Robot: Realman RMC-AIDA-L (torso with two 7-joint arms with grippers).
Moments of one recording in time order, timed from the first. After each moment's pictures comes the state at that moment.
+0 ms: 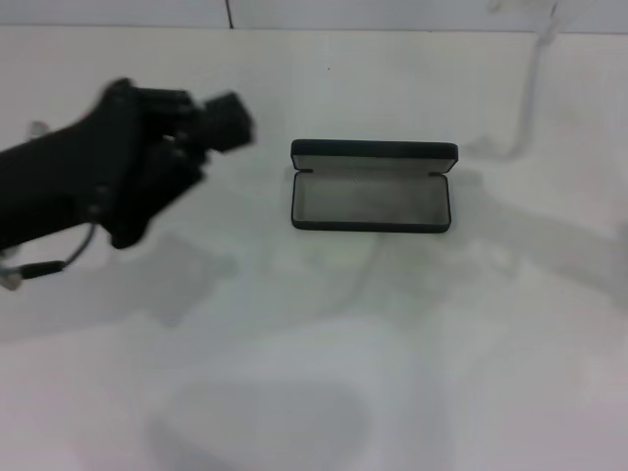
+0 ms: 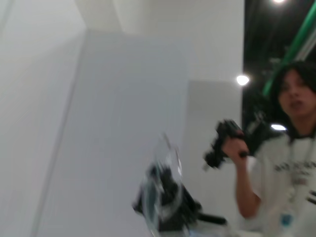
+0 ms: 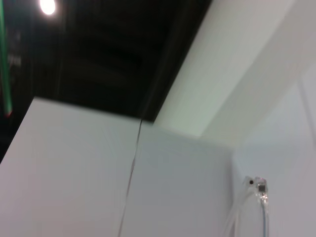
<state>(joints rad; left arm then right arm) -0.41 -2.03 0.98 0.62 1.26 2.03 -1.28 0.52 2.02 -1.17 -0.56 -0.76 -1.90 0.99</state>
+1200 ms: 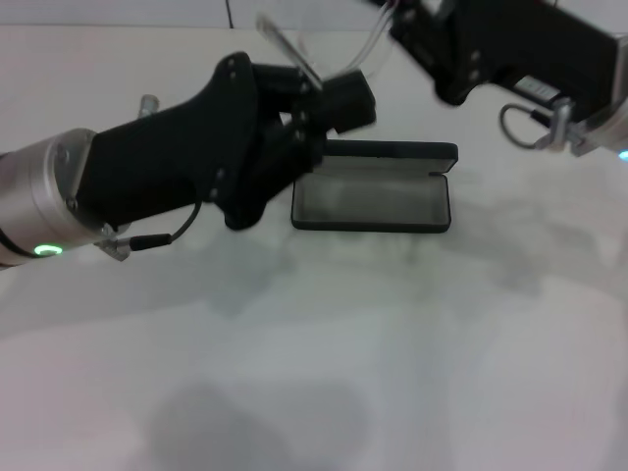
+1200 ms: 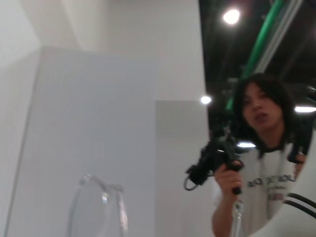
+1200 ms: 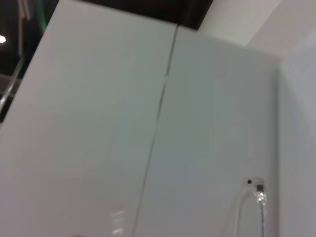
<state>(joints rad) -0.56 -2.09 1.06 0.46 1.21 2.00 -1.11 0.74 2.03 -1.48 -0.35 -0.70 -1.69 0.71</state>
